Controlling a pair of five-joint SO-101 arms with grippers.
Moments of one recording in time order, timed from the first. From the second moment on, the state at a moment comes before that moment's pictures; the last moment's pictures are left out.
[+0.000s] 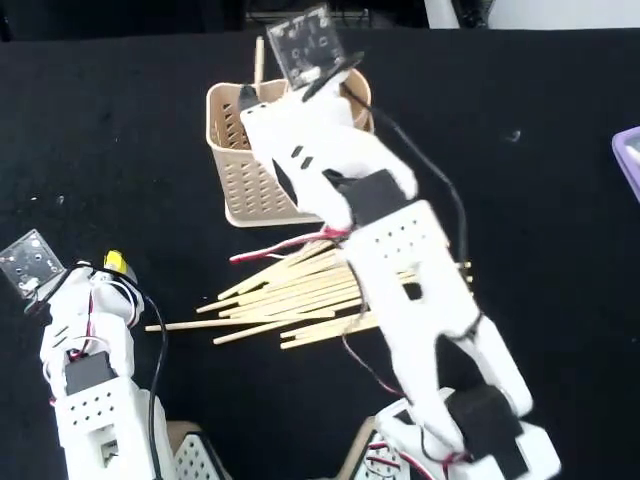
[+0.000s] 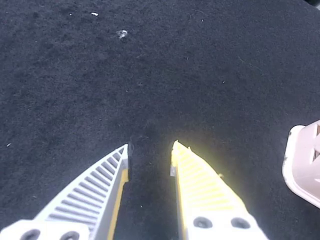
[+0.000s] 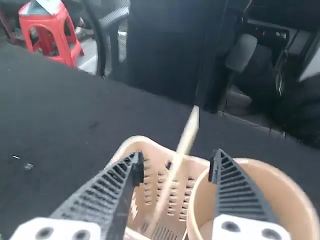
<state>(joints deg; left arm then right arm) -27.6 -77.9 91.0 28.9 15.6 -27.4 -17.1 7.8 39.3 0.3</state>
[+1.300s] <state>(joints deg) 12.5 -44.0 58.4 71.0 -31.4 18.8 -49.3 72.6 34.4 -8.0</state>
